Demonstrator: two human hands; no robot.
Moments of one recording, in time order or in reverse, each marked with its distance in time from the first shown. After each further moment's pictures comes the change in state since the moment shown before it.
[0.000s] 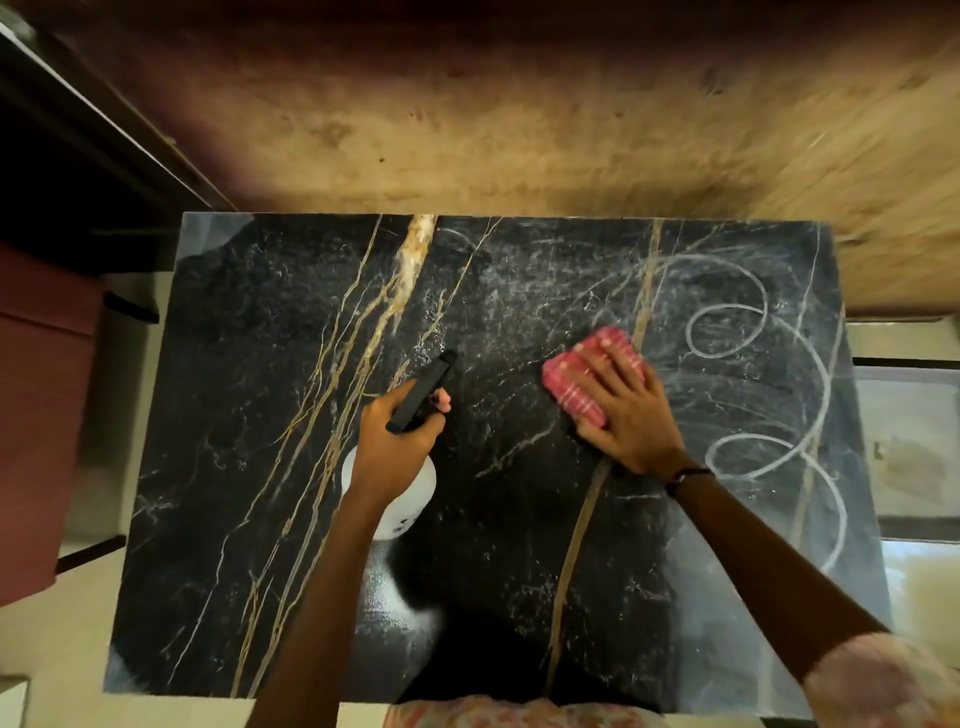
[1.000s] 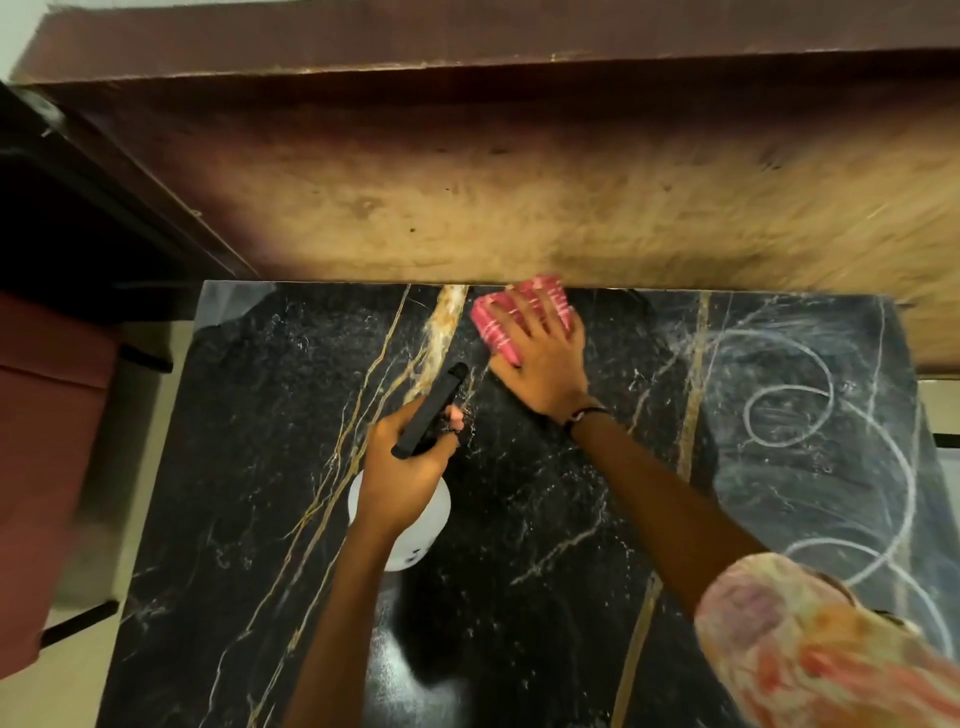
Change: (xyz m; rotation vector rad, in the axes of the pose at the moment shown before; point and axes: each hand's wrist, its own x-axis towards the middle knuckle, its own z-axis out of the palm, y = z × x) left_hand 0.073 0.016 -0.022 -0.089 0.007 0.059; right_hand 0.214 -0.068 -0.006 0.075 0.098 0.133
